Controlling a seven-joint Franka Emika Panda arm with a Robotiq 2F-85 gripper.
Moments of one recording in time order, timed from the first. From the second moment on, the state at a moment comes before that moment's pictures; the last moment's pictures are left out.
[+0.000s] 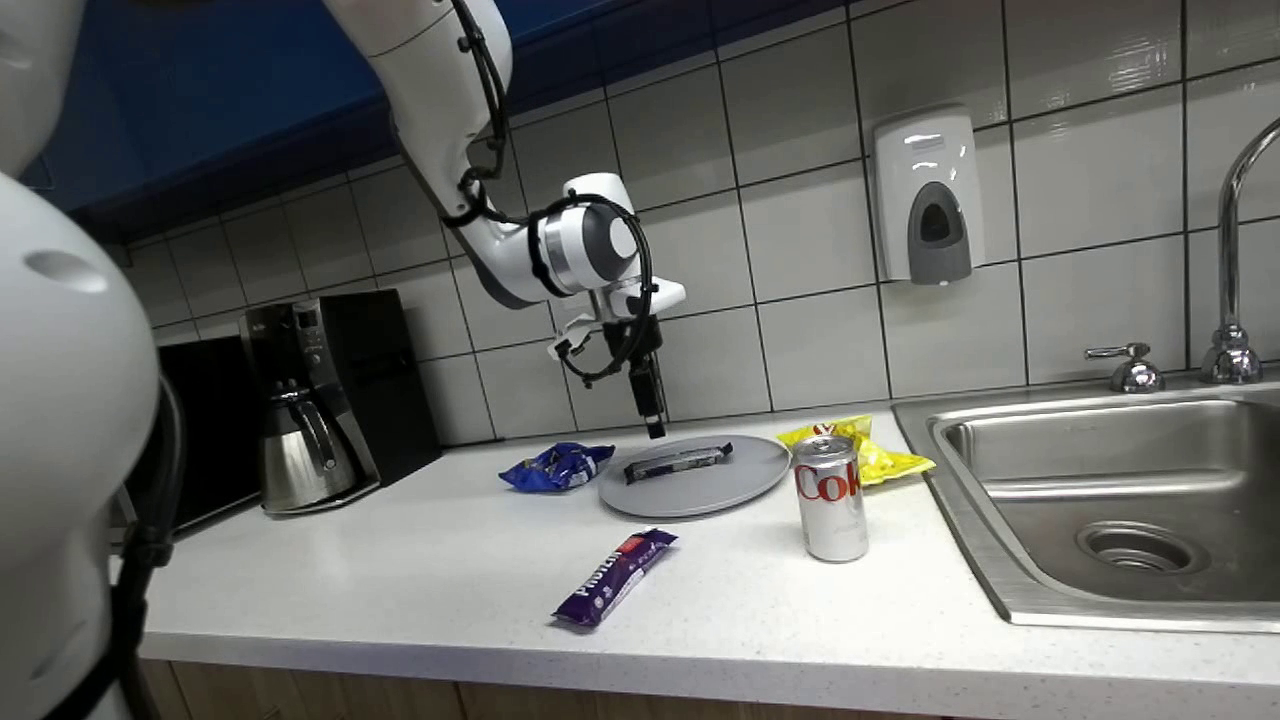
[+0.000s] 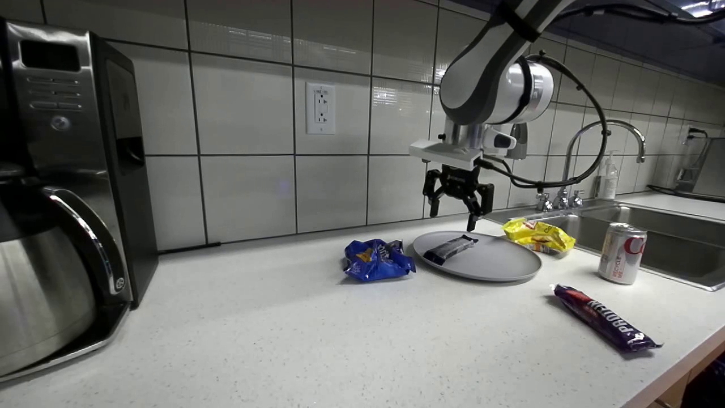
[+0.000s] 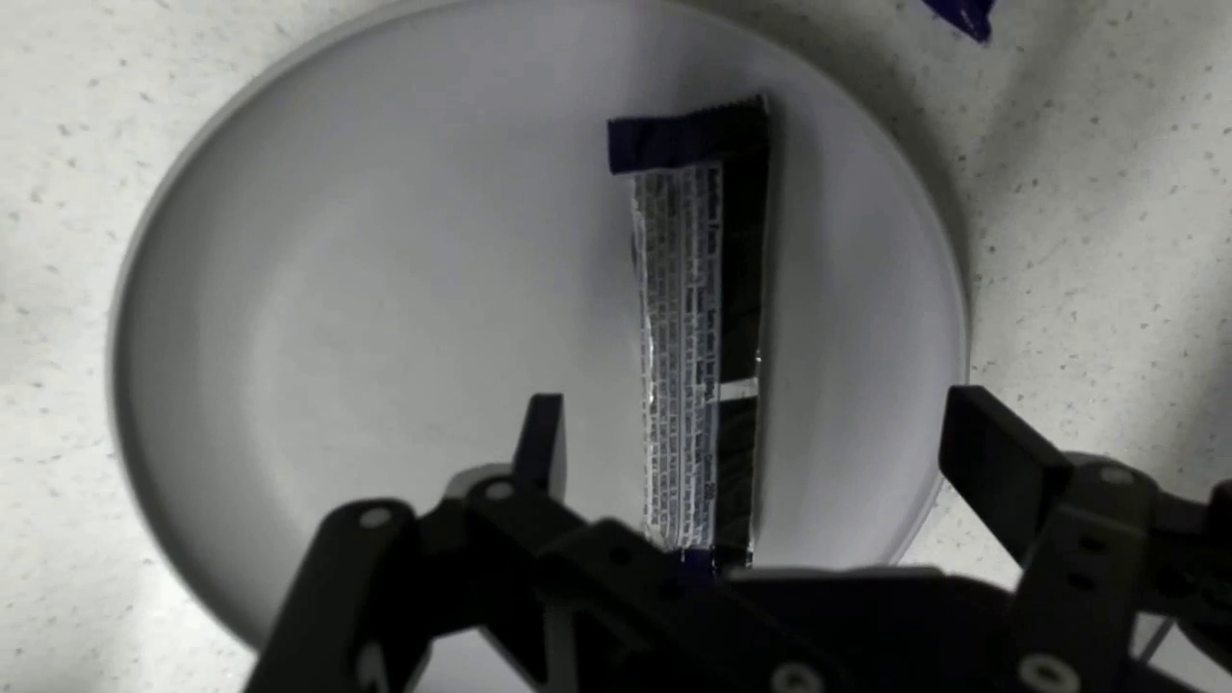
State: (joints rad) arm 0.06 0.42 -0.08 -1.95 -0.01 2.51 1.21
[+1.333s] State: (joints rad) arm 0.04 0.05 -0.09 -2.42 0.00 2.50 0.70
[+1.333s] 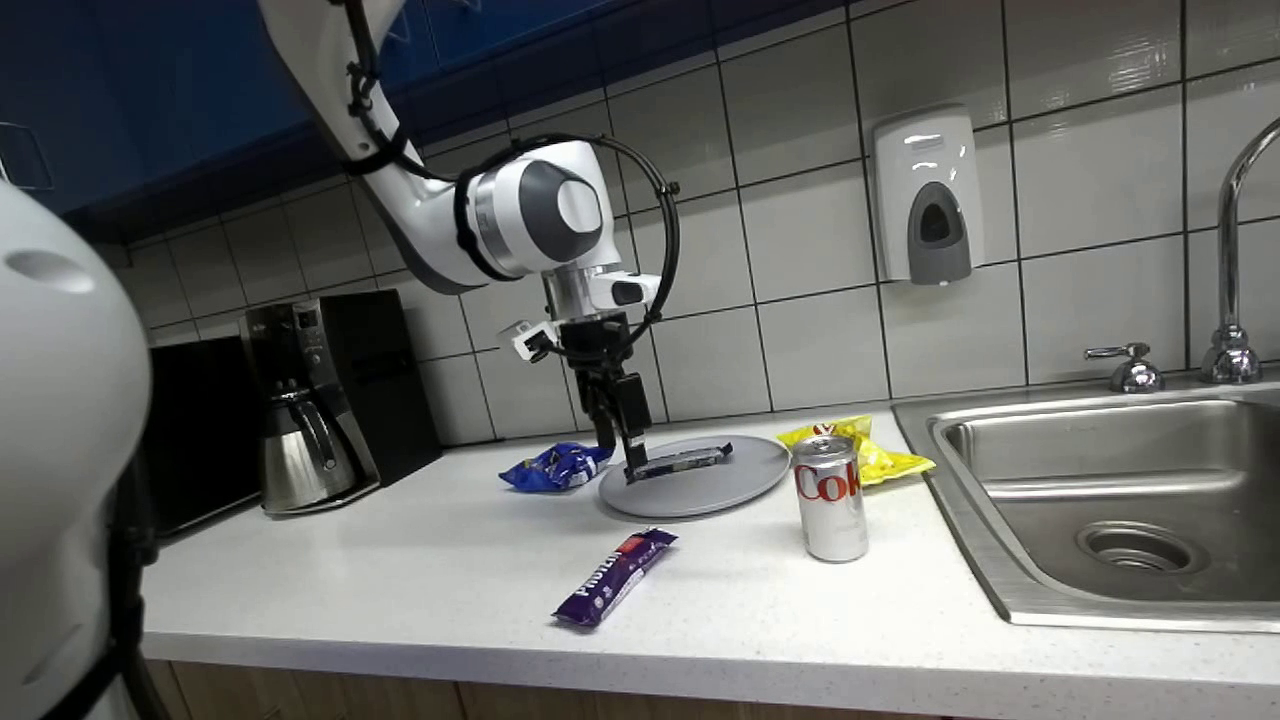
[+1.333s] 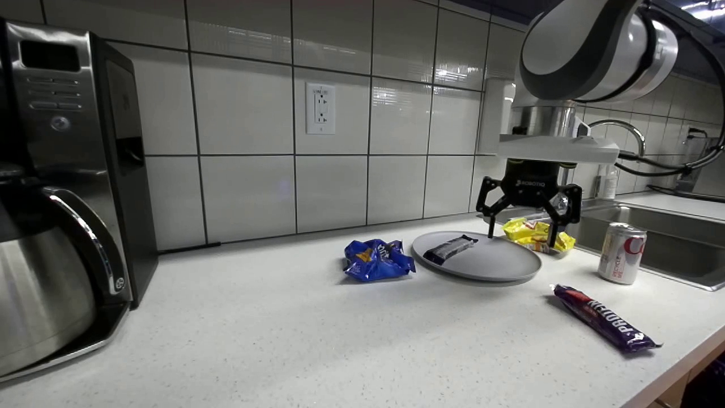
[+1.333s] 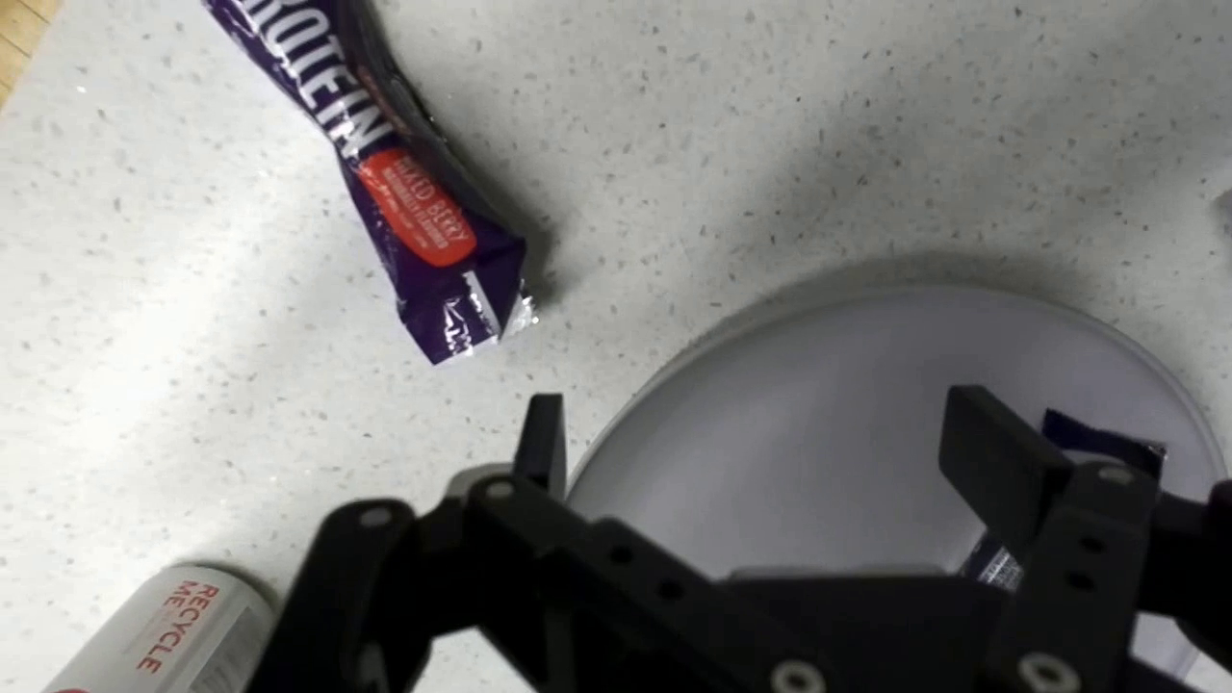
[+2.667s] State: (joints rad) arm 0.04 0.05 -0.08 -2.43 0.03 2.51 0.64
